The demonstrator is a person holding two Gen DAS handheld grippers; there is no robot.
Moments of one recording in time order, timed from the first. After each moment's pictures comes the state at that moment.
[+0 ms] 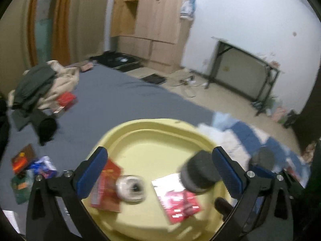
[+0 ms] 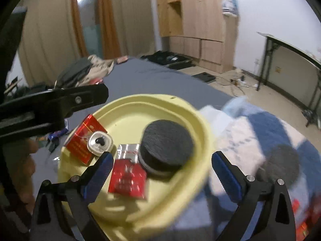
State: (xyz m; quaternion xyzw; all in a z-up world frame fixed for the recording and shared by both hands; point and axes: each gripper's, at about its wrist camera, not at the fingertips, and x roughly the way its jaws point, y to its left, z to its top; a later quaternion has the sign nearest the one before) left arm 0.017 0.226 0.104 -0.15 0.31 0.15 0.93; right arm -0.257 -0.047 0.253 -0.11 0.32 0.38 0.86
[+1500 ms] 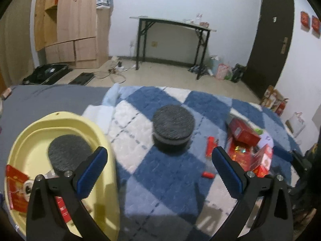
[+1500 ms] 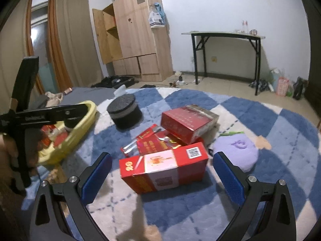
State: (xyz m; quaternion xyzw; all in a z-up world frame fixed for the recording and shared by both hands) left arm 0.064 0.065 0.077 -0.05 0.35 -0.08 0.93; right arm -0.302 -0.300 0.226 0.01 0.29 0.23 0.93
